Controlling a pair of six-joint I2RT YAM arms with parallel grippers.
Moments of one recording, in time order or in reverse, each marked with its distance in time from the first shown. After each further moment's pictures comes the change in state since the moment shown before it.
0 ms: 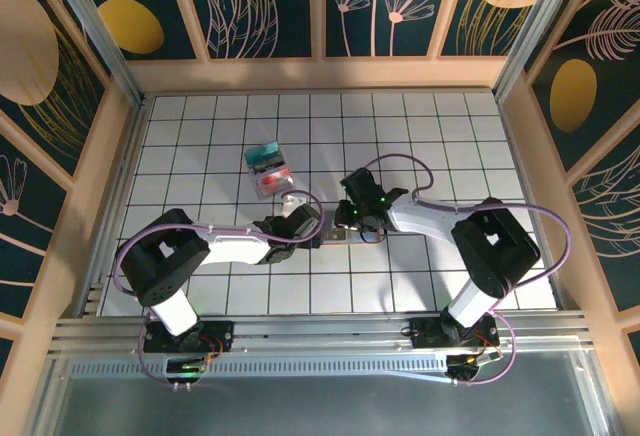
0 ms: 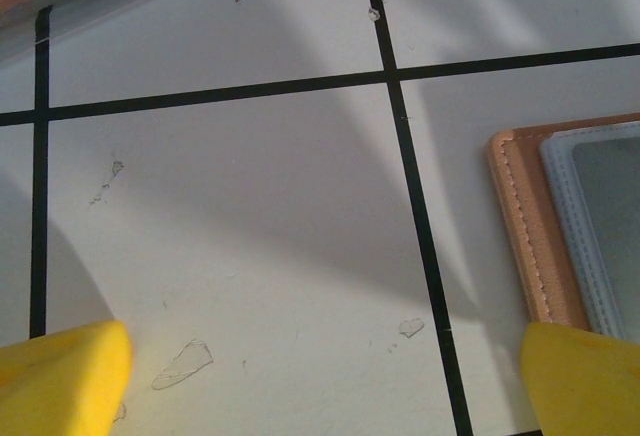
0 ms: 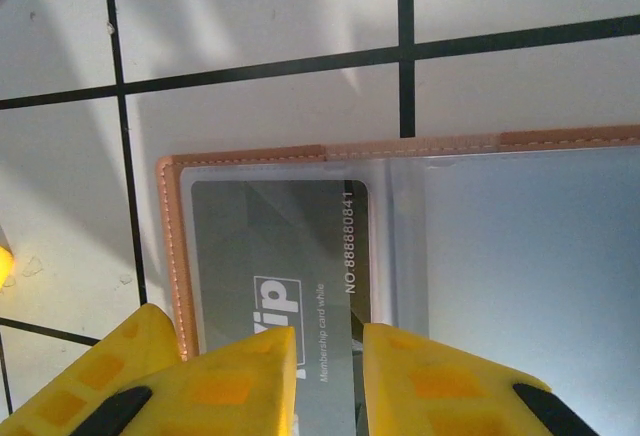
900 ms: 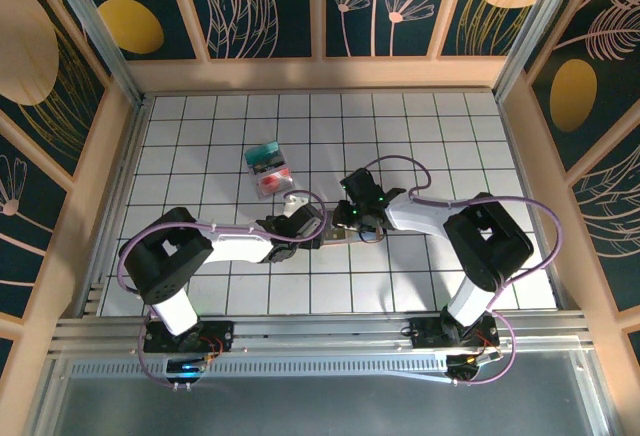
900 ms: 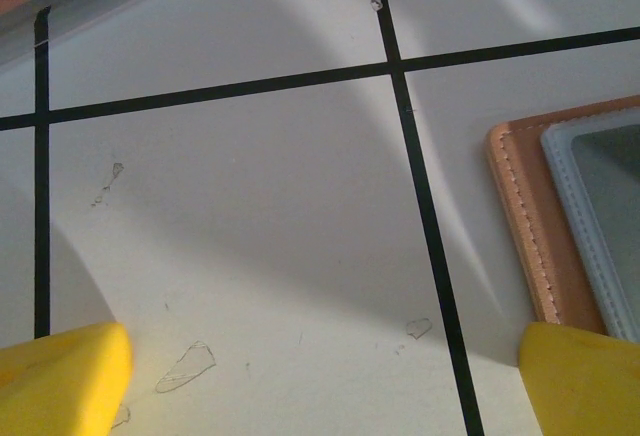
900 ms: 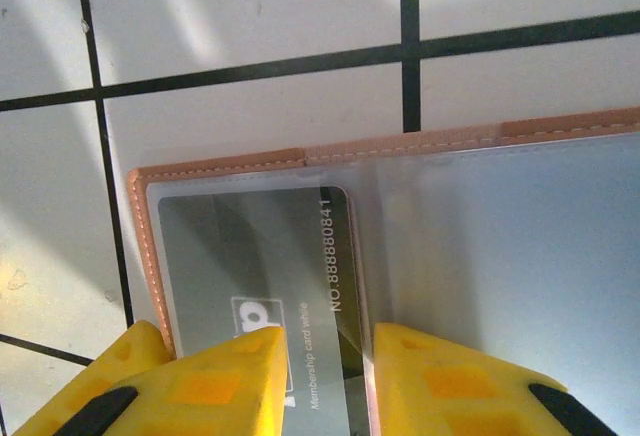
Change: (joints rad) left arm 0.000 0.023 0.025 -0.034 -0.013 0.019; right arm -0.018 0.045 -0.002 0.048 -0.040 0.003
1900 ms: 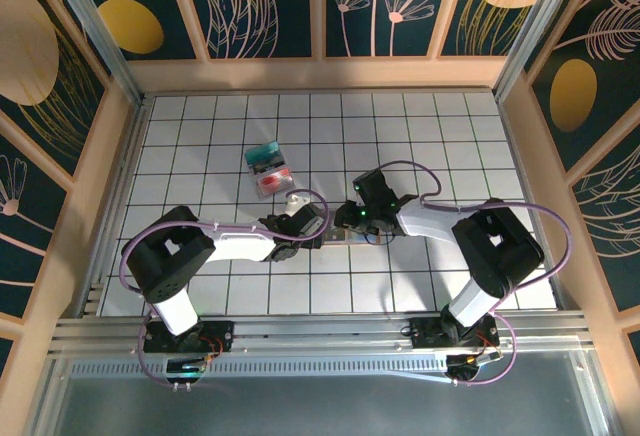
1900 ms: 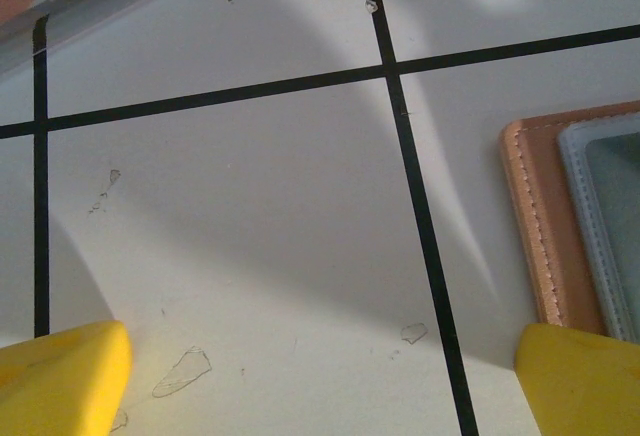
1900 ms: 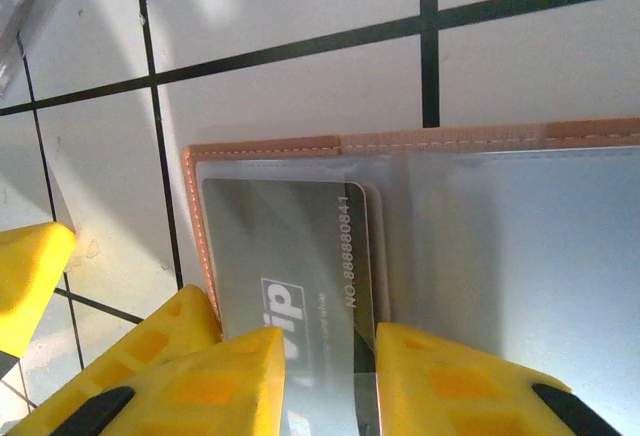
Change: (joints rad) left arm -0.005 0.015 0.027 -0.033 -0.014 0.005; right arm -0.055 -0.060 -0.115 0.145 -0.146 0.031
